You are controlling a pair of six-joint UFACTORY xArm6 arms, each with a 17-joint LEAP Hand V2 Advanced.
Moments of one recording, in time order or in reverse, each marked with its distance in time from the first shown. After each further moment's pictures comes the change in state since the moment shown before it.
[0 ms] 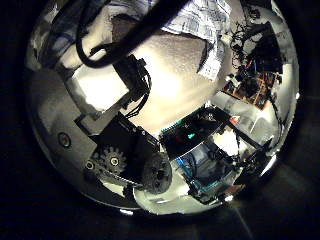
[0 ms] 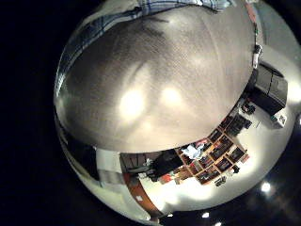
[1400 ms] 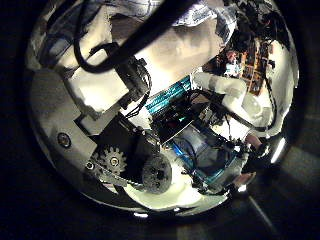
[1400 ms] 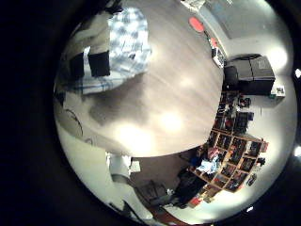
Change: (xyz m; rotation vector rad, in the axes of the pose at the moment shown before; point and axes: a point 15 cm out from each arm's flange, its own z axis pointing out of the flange) left arm 0.018 0.093 -0.068 0.100 0.071 0.081; right arm 0.038 0.057 -0.204 0.619 0.002 0.148
